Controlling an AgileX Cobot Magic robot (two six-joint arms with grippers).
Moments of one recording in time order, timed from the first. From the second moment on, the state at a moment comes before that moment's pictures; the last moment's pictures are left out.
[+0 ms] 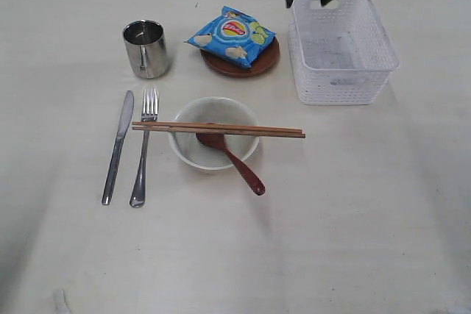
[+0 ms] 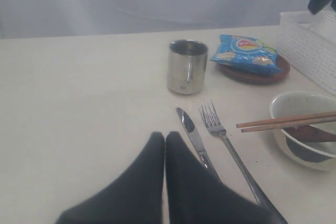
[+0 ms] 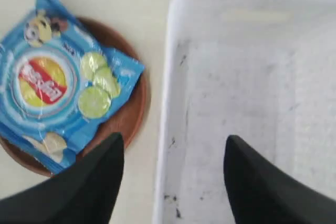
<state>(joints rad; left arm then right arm) -0.22 0.00 0.00 -0.17 0.34 0.11 0.42 2.09 -1.83 -0.21 0.97 0.40</state>
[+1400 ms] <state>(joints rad) -0.22 0.00 0.00 -0.17 0.34 0.11 0.04 1.93 -1.24 0.08 0.68 0.07</state>
